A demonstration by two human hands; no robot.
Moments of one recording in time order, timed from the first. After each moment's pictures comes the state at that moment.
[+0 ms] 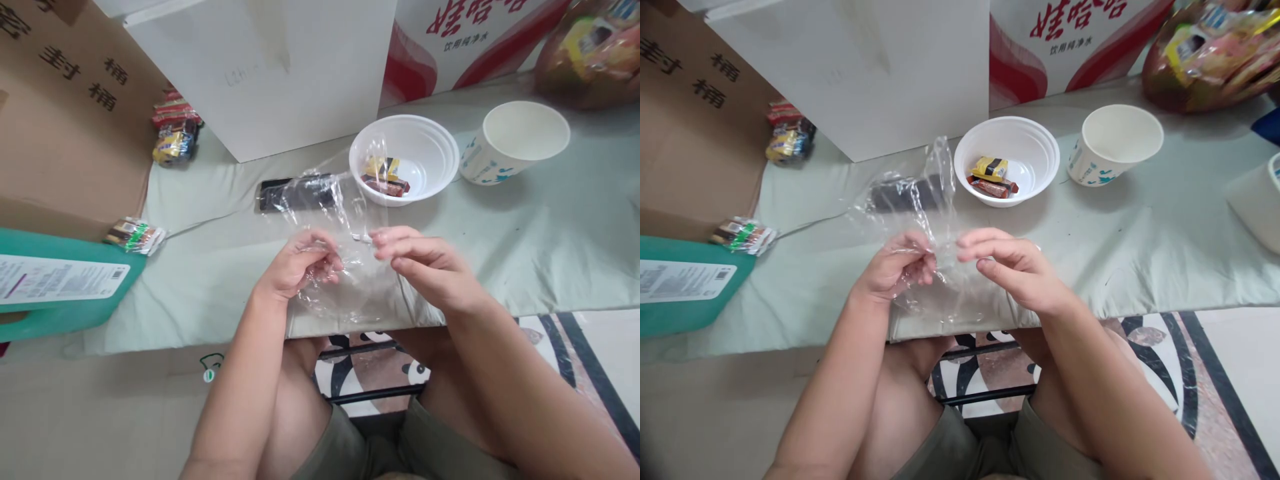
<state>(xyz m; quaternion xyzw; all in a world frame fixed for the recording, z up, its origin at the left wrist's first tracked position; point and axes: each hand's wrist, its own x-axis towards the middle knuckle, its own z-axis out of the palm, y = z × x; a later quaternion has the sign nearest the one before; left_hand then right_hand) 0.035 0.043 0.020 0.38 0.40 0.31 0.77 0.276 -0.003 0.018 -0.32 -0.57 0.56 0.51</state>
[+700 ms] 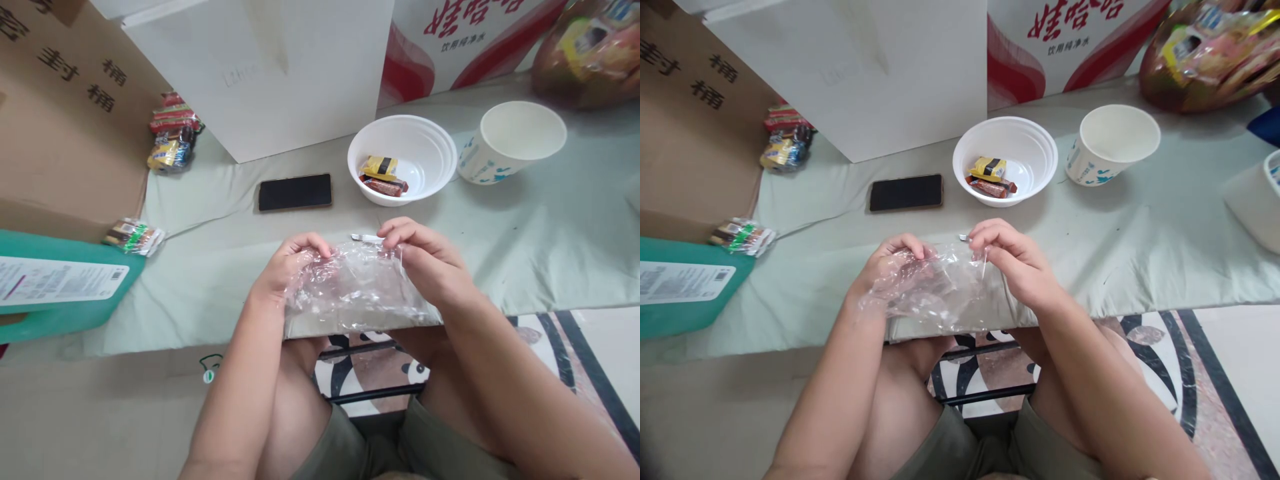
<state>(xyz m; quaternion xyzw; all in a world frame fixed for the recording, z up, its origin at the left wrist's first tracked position) 0.032 0.041 0.020 0.37 0.39 0.35 0.77 0.274 0.001 0.016 -0.42 -0.52 0.54 0.51</state>
